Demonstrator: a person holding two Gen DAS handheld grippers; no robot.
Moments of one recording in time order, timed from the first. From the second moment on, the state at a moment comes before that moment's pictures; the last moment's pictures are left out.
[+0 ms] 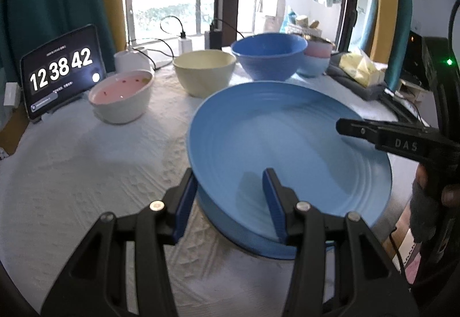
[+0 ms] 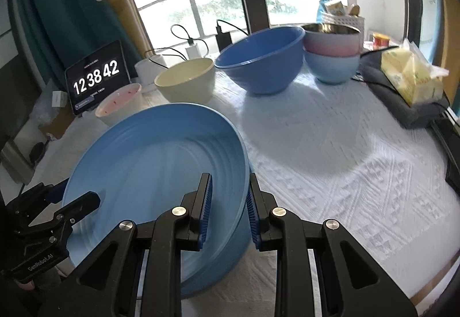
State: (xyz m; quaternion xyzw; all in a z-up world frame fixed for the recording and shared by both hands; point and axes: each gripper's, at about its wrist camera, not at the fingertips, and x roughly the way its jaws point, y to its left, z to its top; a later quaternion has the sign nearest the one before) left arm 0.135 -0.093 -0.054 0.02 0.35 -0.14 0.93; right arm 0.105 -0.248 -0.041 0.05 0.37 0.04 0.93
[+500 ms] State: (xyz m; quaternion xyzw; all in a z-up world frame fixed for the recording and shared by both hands) left arm 0.138 -0.097 -0.068 0.03 0.38 -0.13 0.92; right arm 0.105 -0.258 -0.053 0.08 0.38 0.04 0.92
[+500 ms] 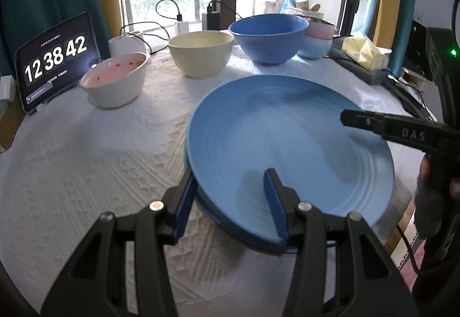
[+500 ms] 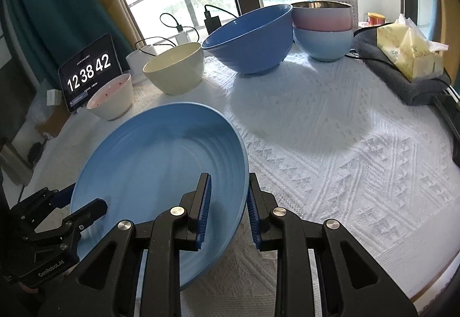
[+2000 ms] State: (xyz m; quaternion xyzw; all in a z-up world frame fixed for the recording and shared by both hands) left arm 0.154 -0.092 -0.097 -0.05 0.41 -0.17 0.90; right arm 0.107 -0.239 -0.080 0.10 0.39 0.04 0.92
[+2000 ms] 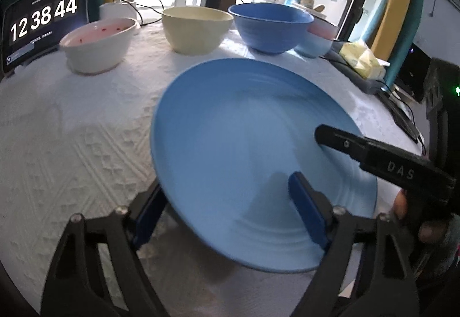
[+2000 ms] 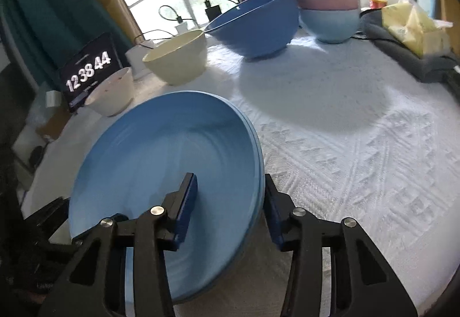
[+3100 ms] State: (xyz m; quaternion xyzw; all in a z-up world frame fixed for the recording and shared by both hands) left arm 0.148 -0.012 -0.096 -0.12 0.41 -0.10 0.90; right arm 0.135 -0.175 -0.077 0.06 0.42 0.08 0.90
